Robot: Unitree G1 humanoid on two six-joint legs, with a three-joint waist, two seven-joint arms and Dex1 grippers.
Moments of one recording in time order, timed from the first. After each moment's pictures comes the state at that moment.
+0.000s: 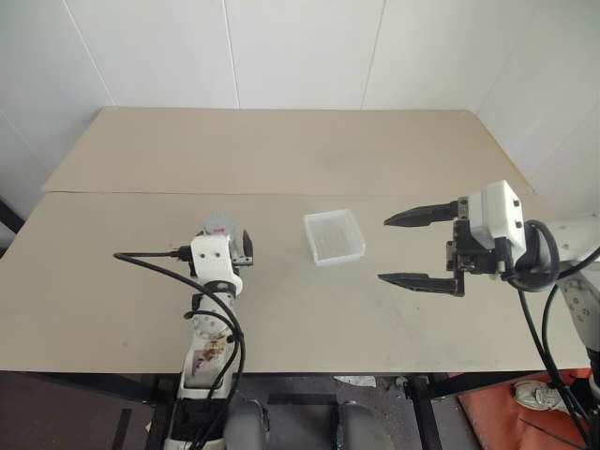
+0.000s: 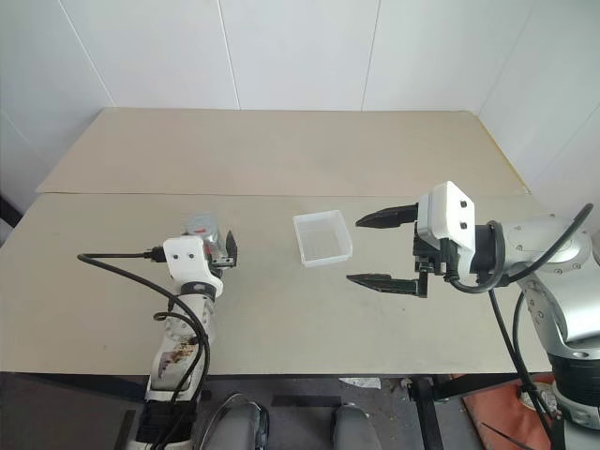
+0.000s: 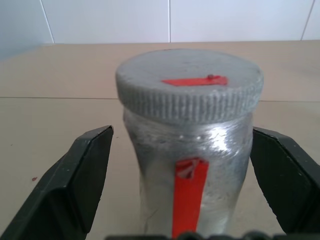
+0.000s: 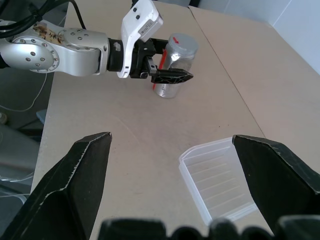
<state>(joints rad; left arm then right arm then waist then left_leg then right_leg) -0.17 -0.03 0.01 -0.16 0.09 0.18 0.15 -0.42 -0.93 -0.13 -0.41 0.58 0.44 1.18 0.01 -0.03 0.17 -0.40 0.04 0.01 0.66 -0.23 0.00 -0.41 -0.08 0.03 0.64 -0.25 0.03</state>
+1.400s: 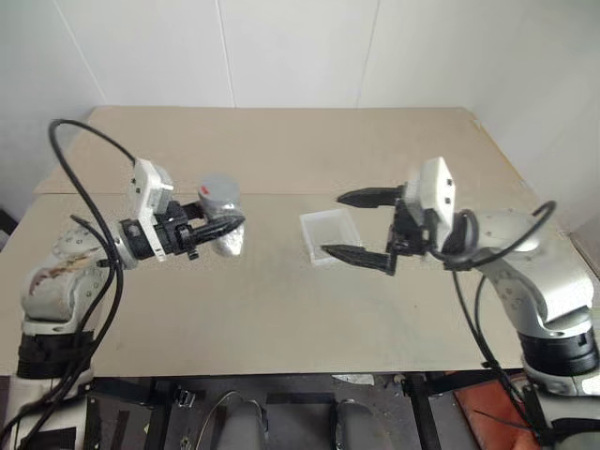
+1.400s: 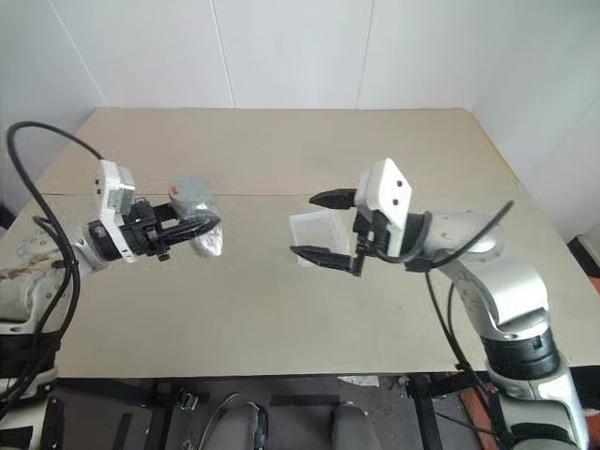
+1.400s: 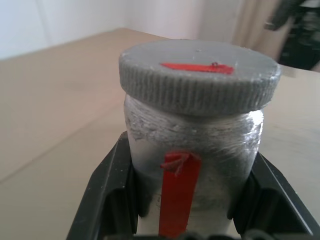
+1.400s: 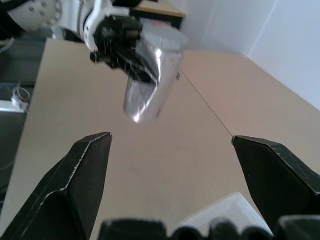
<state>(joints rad) -0.52 0.73 0.14 -0.07 -0.64 0.61 -1.09 -0.67 -0.60 0.08 -0.42 0.58 0.65 0.84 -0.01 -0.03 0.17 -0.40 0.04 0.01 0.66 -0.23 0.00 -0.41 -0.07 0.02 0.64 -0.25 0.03</state>
